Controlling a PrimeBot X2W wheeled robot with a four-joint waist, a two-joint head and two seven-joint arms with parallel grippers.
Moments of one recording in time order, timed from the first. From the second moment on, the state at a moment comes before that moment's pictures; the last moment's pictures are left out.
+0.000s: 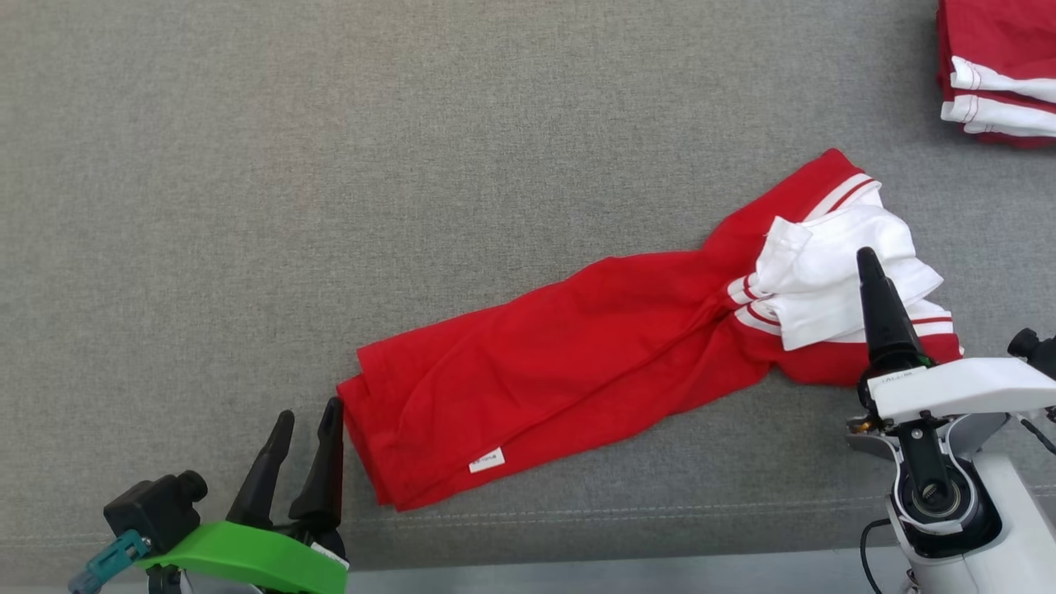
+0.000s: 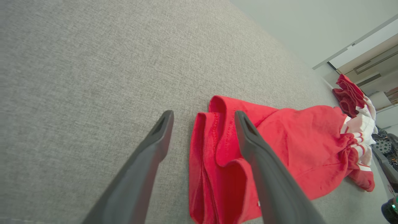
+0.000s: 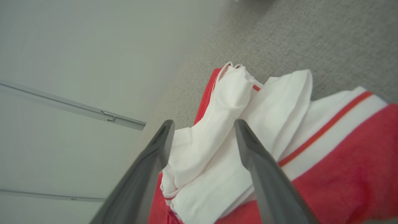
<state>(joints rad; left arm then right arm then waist) 0.05 0.26 -0.41 -0.05 -0.95 0.06 -0.24 -0.05 -0.15 0.17 -0.02 1.12 -0.13 -0.14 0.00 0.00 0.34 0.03</state>
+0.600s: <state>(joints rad) 0.05 0.26 -0.40 -0.05 -0.95 0.06 -0.24 -0.14 -0.13 0.13 0.11 1.15 -0.13 -0.11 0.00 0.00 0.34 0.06</state>
